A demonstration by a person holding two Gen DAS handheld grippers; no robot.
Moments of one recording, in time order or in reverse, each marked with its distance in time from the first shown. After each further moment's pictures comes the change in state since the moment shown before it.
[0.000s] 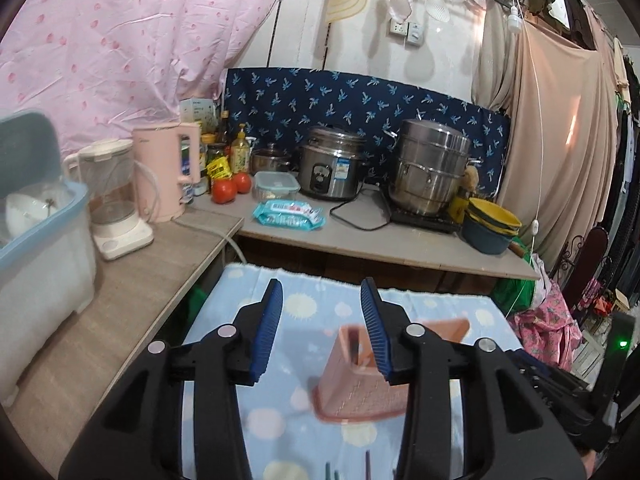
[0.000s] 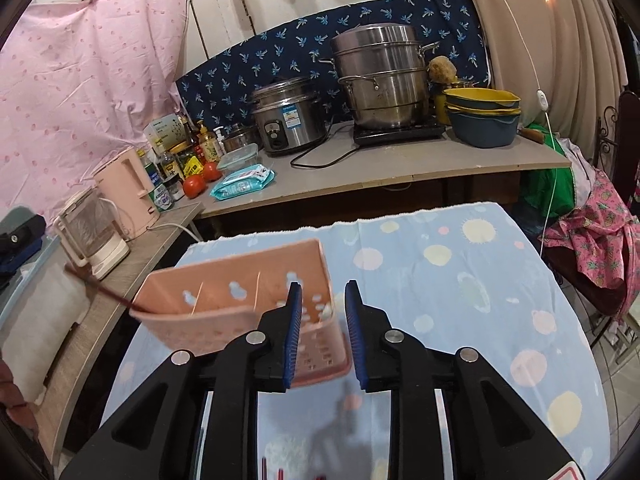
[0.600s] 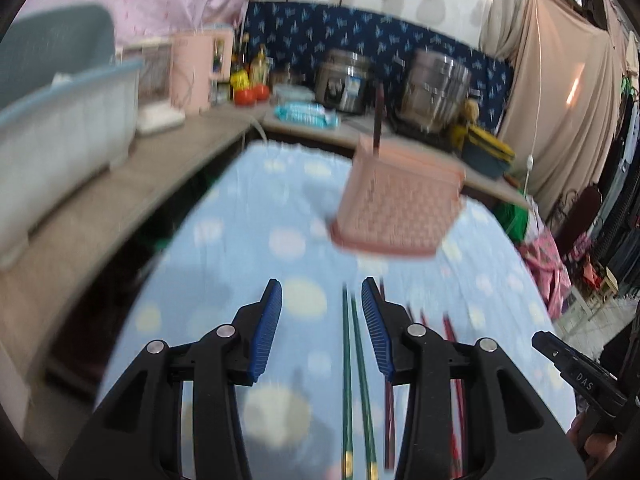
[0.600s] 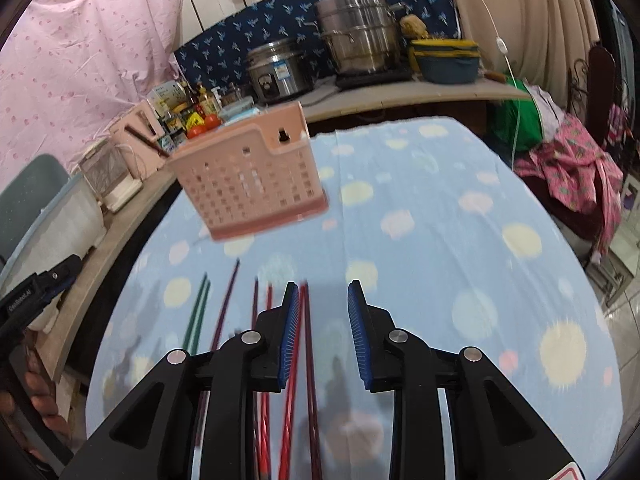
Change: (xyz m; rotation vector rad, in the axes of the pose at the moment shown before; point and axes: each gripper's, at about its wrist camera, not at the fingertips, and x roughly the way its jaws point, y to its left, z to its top) left arm -0.077 0.024 -0.151 -0.054 0.235 -0.002; right arm -0.104 -0.020 -0.149 0.050 0.147 -0.033
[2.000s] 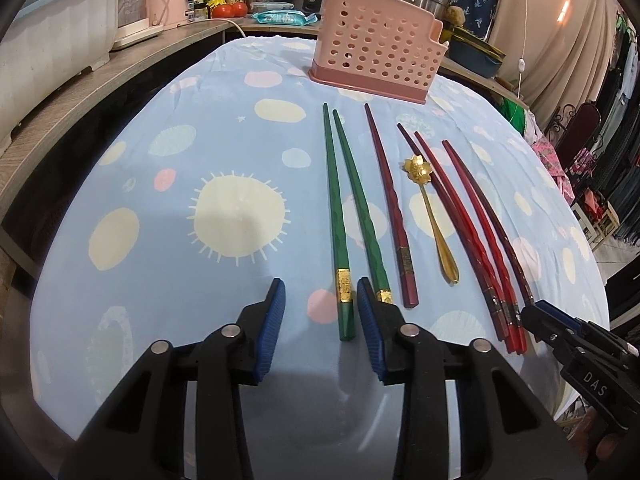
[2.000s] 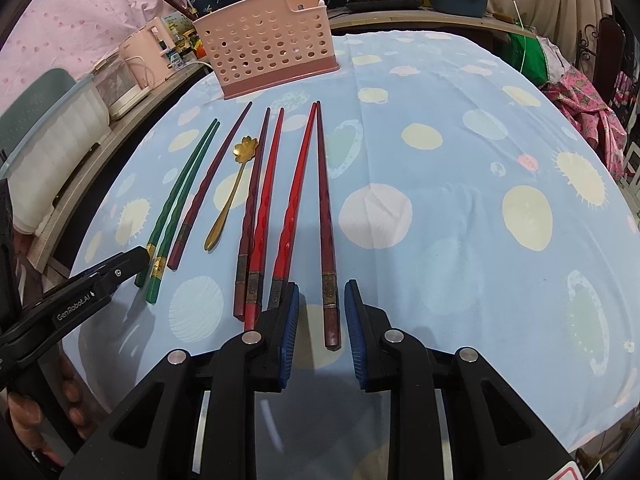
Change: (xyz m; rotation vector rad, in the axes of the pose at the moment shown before) left arm 0.017 -0.016 -0.125 0.090 0.244 -0.001; right arm -0.004 0.012 -0.115 -0.062 0.188 -0.001
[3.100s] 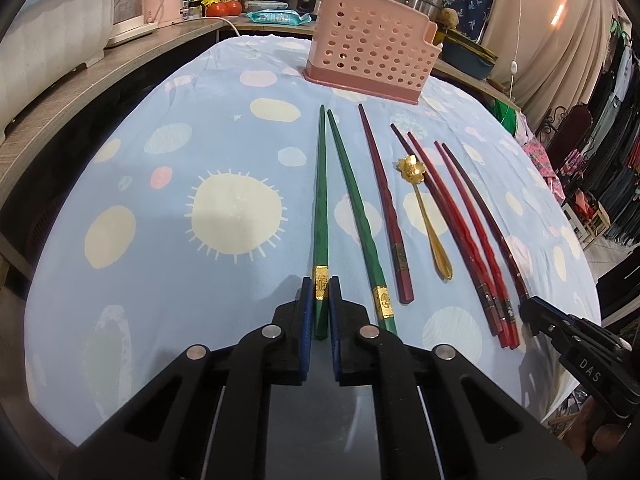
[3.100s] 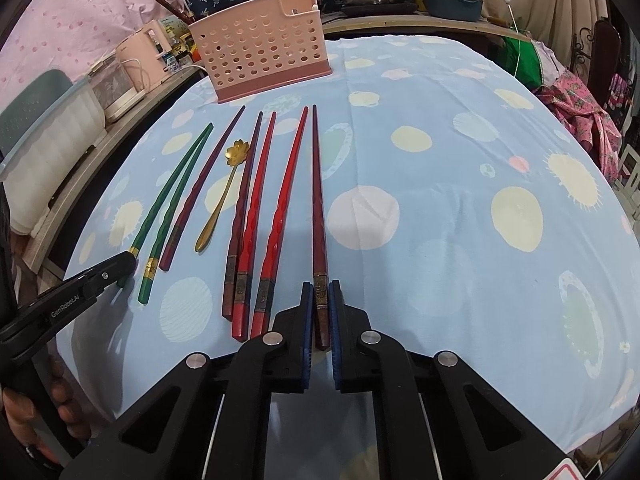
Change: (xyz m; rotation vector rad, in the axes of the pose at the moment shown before) left arm -0.005 0.005 -0.001 -0.006 -0.004 -0.046; right arm -0.002 -0.005 0.000 0.002 -0.016 -0.019
